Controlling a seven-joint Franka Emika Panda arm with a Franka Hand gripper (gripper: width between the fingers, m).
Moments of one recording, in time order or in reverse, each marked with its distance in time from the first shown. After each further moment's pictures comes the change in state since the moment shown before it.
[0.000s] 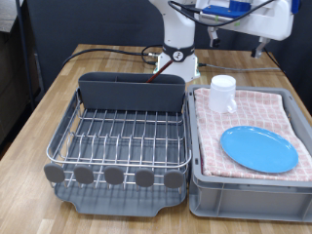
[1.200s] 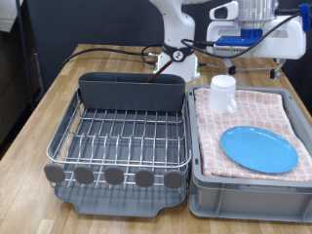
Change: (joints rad) arm 0.004 0.084 0.011 -0.111 0.259 0.324 -0.253
